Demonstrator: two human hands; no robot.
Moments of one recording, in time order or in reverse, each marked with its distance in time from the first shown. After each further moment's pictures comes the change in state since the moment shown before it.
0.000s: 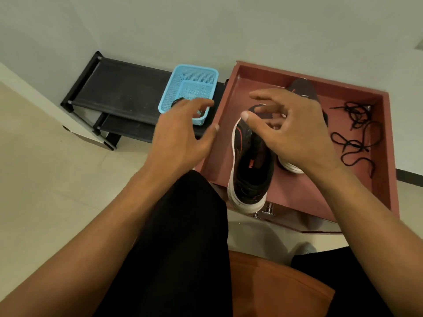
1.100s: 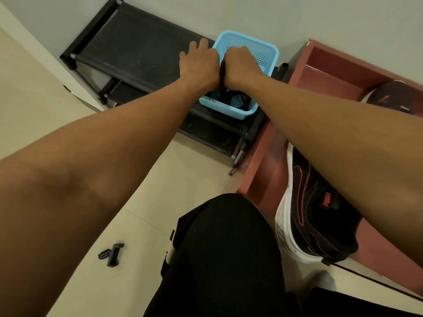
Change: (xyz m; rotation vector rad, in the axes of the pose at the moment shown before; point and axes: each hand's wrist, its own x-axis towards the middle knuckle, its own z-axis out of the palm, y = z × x) left_hand 0.200 -0.222 0.095 0.602 -0.208 -0.256; right_hand 0.237 0.078 0.271 -0.690 -0.422 -0.023
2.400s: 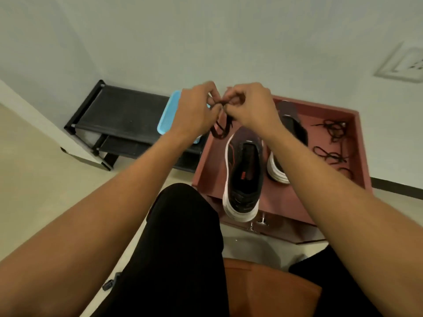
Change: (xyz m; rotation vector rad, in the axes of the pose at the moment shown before) left_hand -0.165 0.104 -0.147 -0.702 0.254 0.307; right_hand -0.224 0.061 -0.153 0.569 0.402 0.060
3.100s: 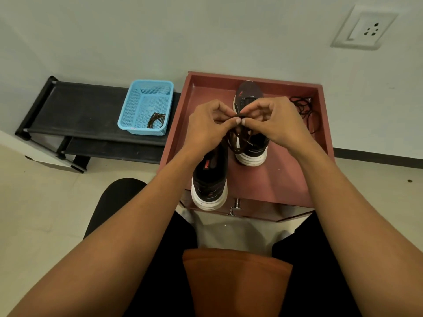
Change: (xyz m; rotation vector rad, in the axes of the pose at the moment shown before) left_hand -0.049 0.080 0.104 -0.497 -0.225 -0.201; right_hand -0.097 0.086 -0.103 0.154 -0.059 0.233
